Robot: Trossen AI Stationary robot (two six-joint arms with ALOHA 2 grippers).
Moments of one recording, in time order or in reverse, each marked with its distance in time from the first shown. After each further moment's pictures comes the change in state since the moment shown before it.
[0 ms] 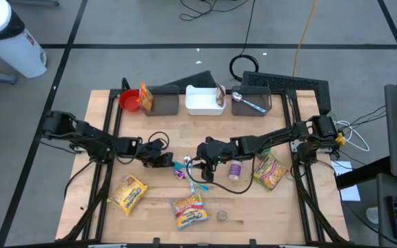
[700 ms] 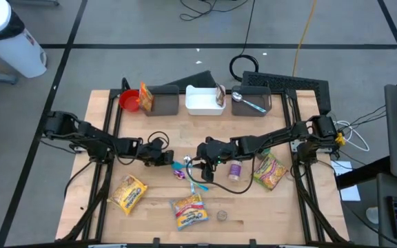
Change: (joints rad) left arm 0.000 0.019 0.000 0.031 -0.090 -0.031; right arm 0.000 0.000 0.000 0.000 0.000 0.000
